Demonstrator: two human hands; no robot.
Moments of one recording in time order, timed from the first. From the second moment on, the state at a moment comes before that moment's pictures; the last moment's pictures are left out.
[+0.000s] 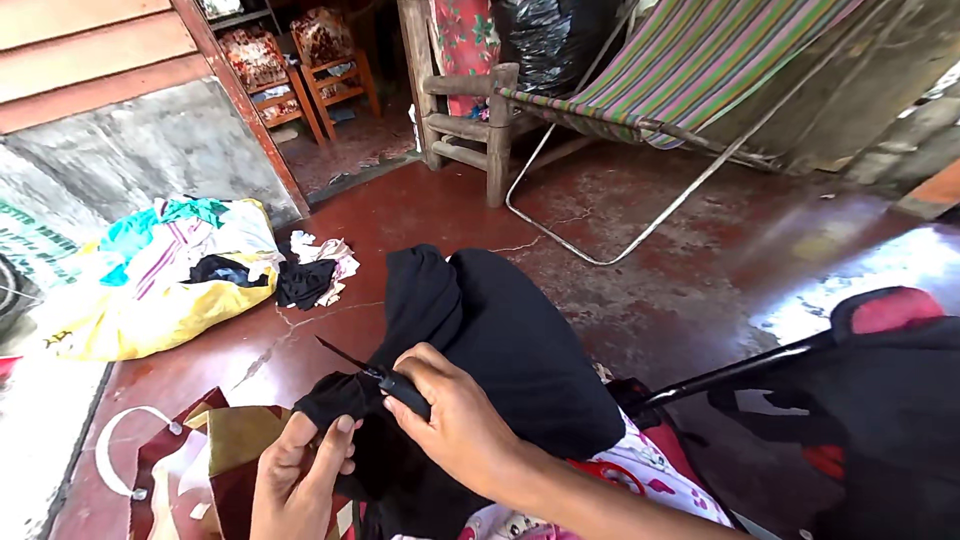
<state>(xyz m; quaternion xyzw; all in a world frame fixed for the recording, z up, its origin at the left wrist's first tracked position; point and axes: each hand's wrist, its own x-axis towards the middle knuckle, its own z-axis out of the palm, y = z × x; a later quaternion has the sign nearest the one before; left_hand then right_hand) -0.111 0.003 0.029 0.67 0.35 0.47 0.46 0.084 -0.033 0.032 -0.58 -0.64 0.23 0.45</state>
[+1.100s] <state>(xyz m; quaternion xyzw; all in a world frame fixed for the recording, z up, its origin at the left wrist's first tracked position) -0.074 -0.010 0.024 0.46 0.36 0.47 0.66 0.087 -0.041 0.027 -0.59 -0.67 0.14 0.43</state>
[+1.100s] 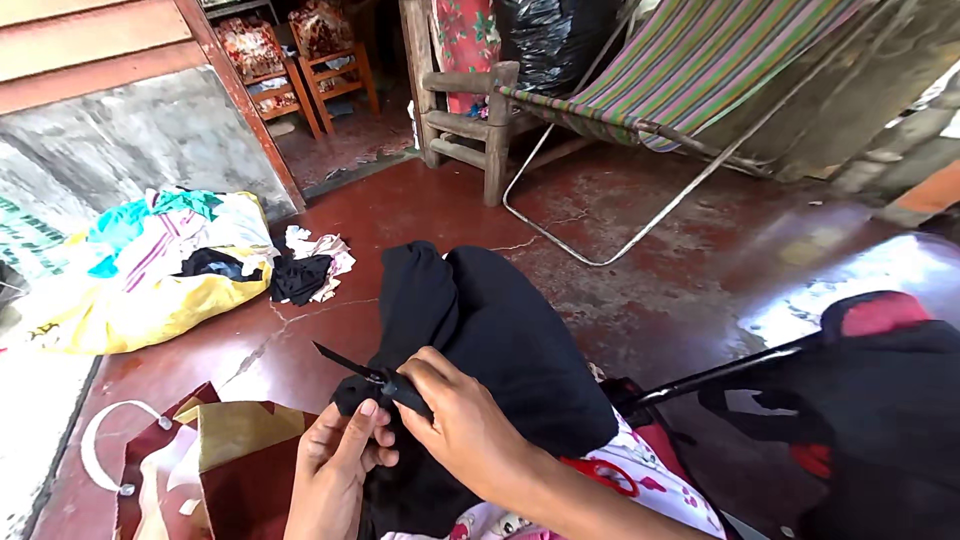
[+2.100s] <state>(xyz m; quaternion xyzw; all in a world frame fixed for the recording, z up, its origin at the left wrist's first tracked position) -0.126 0.009 0.040 0.57 0.42 0.41 0.57 0.042 -0.081 0.027 -0.55 -0.57 0.55 0.27</state>
